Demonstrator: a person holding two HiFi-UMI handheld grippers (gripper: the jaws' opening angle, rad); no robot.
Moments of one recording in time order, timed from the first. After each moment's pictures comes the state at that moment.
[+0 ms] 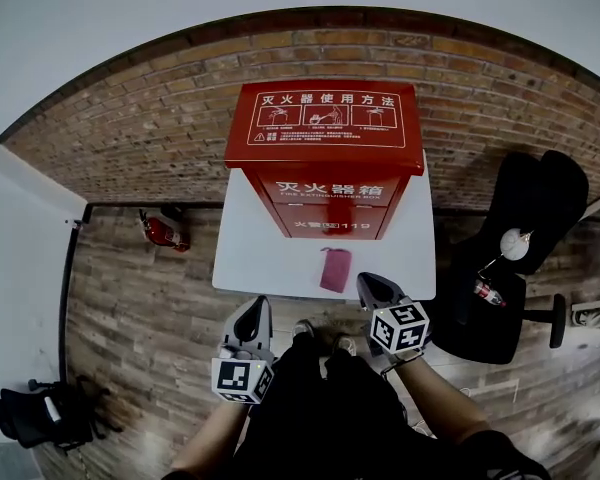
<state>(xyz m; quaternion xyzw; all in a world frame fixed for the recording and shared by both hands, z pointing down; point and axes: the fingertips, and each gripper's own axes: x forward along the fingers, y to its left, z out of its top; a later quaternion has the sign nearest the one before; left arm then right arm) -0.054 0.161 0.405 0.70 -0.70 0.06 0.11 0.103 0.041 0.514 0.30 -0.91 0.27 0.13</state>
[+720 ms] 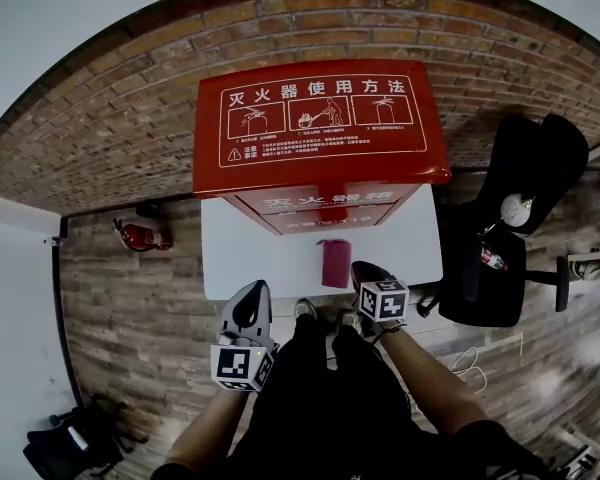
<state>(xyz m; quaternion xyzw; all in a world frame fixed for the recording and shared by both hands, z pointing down) -0.106 0.074 0.459 0.74 -0.64 0.08 0.16 0.068 -0.001 0.668 0.38 -0.81 0.38 0.24</state>
